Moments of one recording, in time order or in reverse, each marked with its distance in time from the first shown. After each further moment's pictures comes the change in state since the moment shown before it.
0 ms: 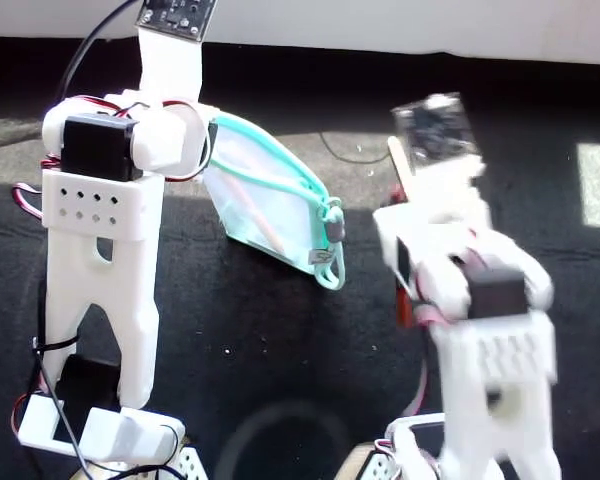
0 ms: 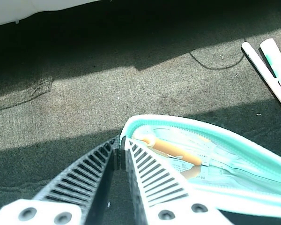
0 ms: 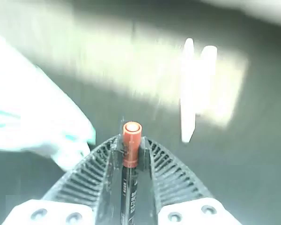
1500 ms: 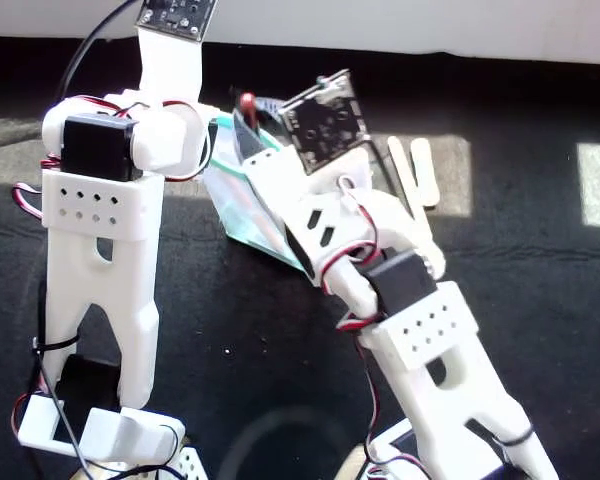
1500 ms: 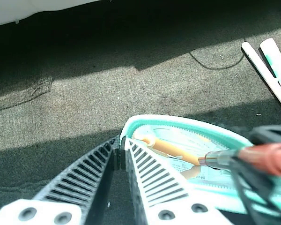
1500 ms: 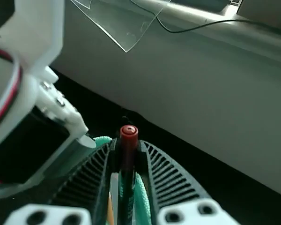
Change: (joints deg) left arm 0.0 0.0 0.0 0.0 0.0; right arm -24.2 11.3 2.5 -40.0 -3.1
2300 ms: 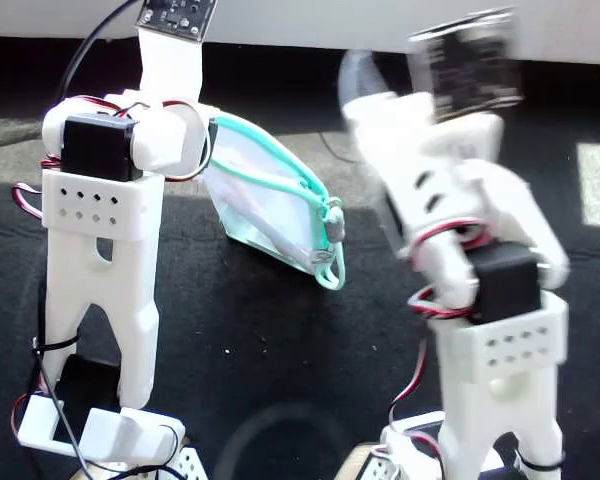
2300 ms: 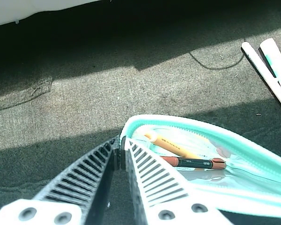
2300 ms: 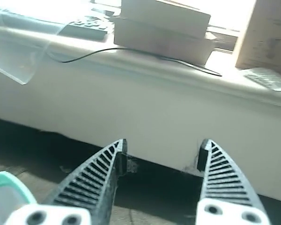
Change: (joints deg) left arm 0.0 0.0 0.0 0.0 0.0; right arm 21.0 1.1 -26.7 20.2 0.0
